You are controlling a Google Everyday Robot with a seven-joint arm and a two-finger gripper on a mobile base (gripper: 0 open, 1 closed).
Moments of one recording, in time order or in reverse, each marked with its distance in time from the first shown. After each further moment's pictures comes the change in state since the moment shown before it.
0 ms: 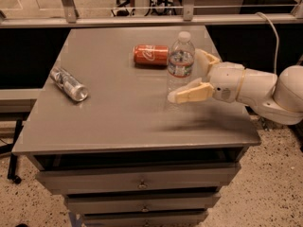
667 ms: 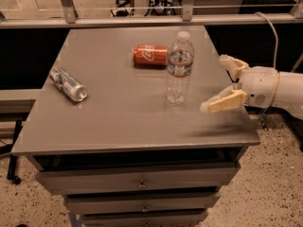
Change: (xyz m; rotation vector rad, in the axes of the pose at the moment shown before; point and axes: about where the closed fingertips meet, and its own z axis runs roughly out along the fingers) arm 0.018 -0.014 -0.070 -0.017 0.101 -0.035
